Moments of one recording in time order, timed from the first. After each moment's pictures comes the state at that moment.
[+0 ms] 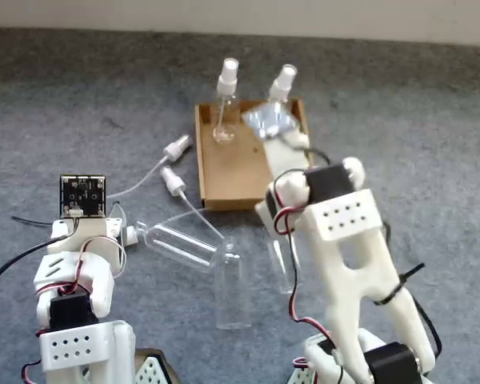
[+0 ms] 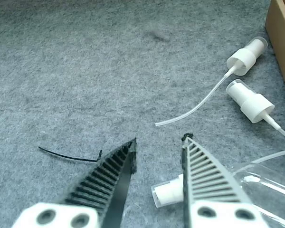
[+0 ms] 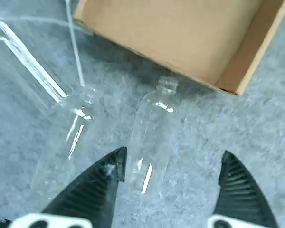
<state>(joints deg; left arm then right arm) -17.7 -85.0 81.6 47.7 -6.2 -23.3 -24.9 22.3 85.8 12.3</state>
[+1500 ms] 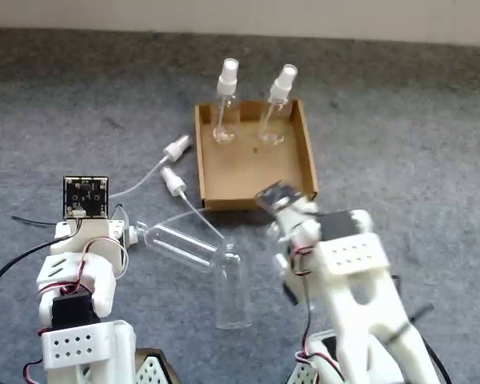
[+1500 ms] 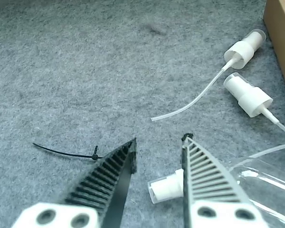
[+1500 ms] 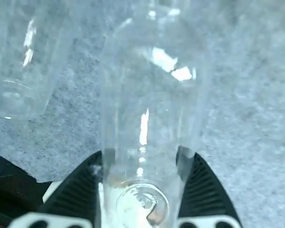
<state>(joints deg) -17.2 -85.0 82.8 47.7 -5.9 -15.7 -40.1 47.3 89.4 26.0</state>
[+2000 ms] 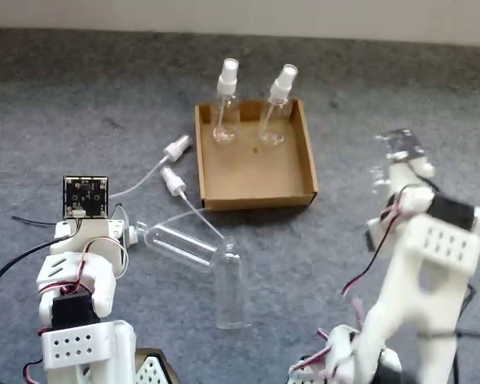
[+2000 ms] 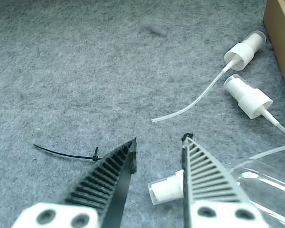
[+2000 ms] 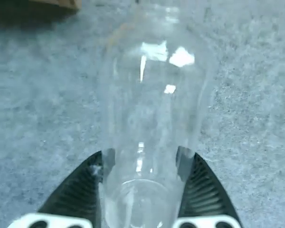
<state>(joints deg) -17.2 -85.0 82.8 47.3 -5.9 20.3 -28.2 29.6 80.5 39.0</state>
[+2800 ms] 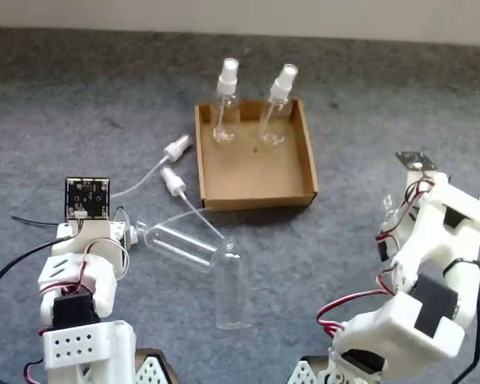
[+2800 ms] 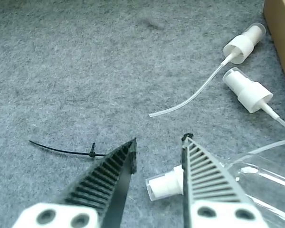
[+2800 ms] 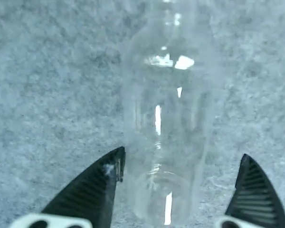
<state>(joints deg) -17.0 -85.0 84.0 47.3 -5.9 27.1 3.3 22.2 71.5 39.5</state>
